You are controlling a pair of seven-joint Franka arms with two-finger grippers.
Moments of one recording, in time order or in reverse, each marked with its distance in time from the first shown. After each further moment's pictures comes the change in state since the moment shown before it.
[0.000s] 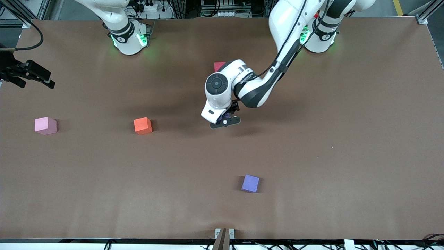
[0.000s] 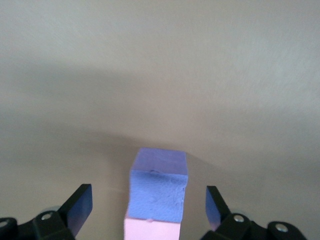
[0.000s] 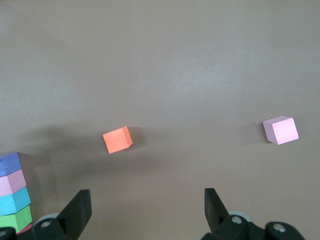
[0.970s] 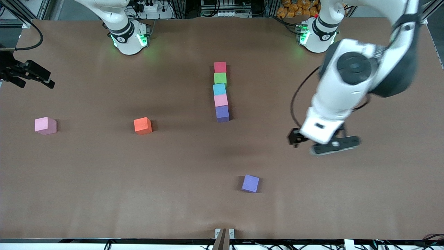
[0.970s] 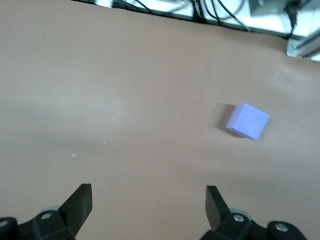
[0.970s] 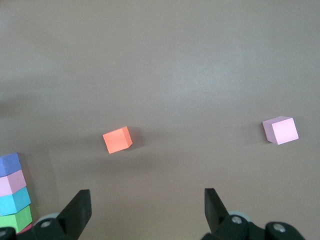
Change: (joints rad) left arm 0.443 -0.350 0.010 -0.001 0.145 -0.141 0.441; right arm 0.000 0.000 -0.001 0.001 0.000 0.000 0.000
